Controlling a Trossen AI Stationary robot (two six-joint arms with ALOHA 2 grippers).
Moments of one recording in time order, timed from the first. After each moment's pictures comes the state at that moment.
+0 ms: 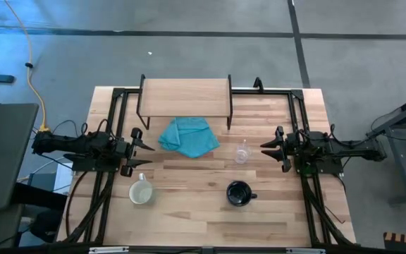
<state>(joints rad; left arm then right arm) -0.02 0.01 0.01 0.02 0.03 0.13 0.04 0.01 0.01 0.01 0.00 0.16</state>
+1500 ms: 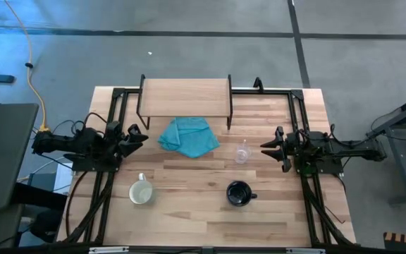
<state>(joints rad) -0.02 0.01 0.01 0.37 -0.12 -0.59 0.04 0.01 0.01 0.01 0.01 0.19</state>
